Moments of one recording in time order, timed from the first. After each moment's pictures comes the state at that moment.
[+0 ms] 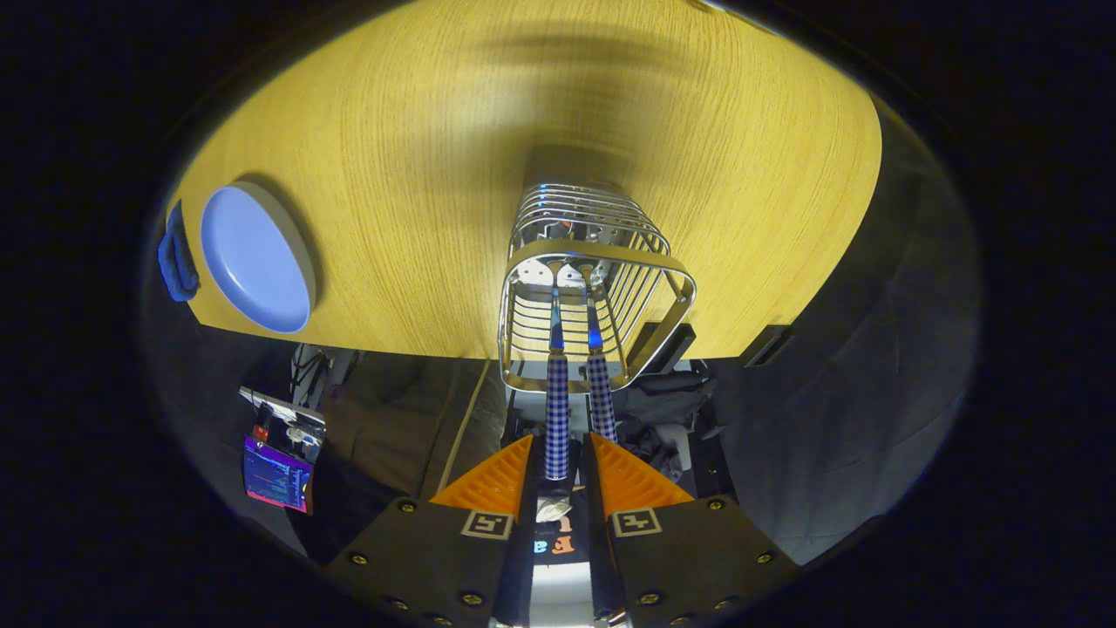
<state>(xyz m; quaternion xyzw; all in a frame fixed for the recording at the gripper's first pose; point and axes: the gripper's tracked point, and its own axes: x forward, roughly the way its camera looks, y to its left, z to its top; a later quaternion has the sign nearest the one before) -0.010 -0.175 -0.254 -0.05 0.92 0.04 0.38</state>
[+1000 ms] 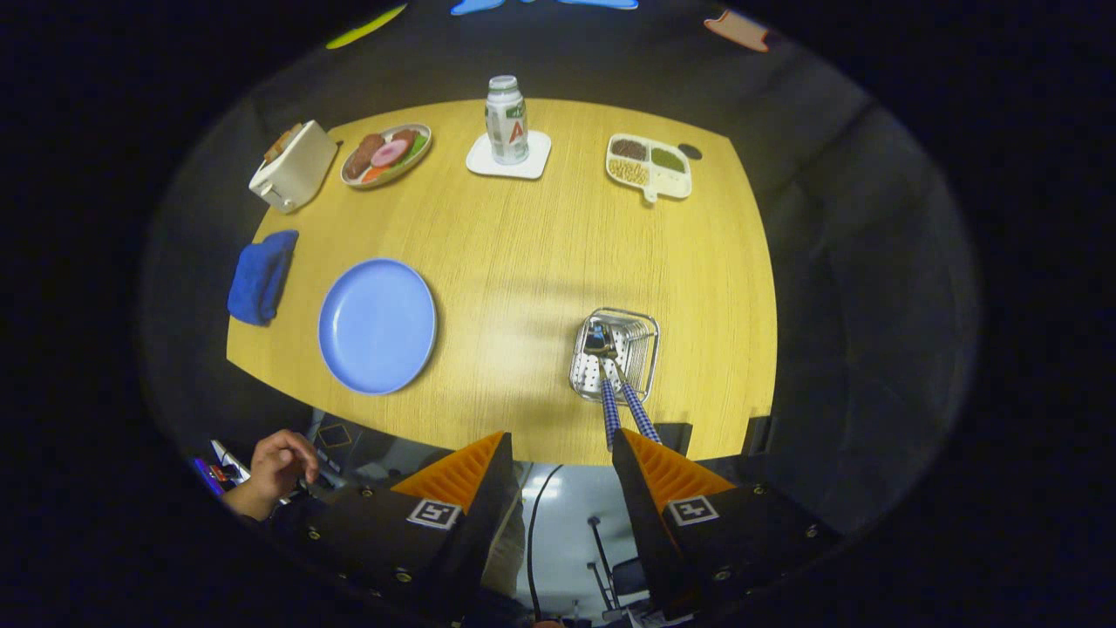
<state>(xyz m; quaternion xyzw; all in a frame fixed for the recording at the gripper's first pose) 0.009 -0.123 -0.176 -0.02 0.60 0.03 0.80</state>
